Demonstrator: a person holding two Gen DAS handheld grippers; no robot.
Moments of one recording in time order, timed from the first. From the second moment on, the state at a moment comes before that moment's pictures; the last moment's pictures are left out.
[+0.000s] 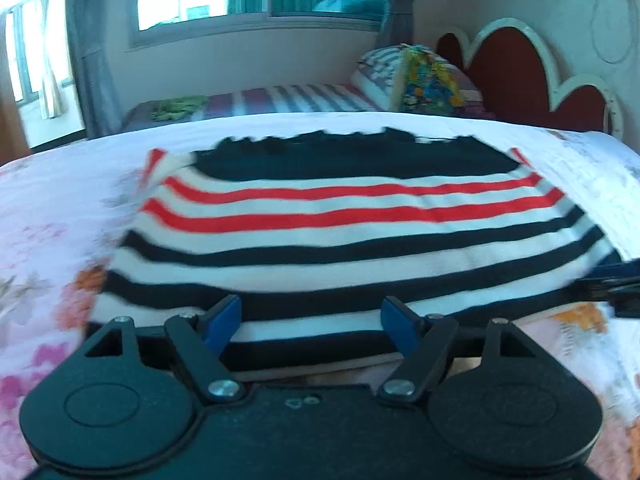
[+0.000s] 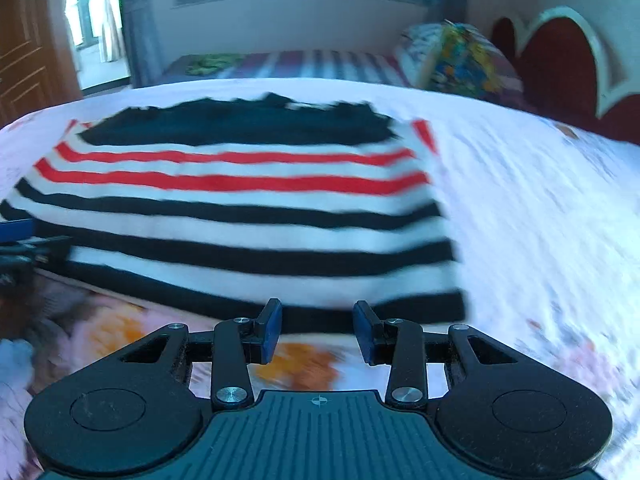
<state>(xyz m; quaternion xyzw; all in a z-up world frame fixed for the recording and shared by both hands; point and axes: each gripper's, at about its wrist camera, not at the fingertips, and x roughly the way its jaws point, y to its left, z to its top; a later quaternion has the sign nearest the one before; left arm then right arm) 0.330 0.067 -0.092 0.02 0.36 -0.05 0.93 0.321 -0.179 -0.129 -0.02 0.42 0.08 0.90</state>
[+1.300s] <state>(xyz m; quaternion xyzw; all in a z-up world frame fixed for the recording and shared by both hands) 0.291 0.133 -0.076 -0.06 0.34 0.03 0.94 0.294 -0.232 -0.081 0.04 0.36 0.08 0.93</state>
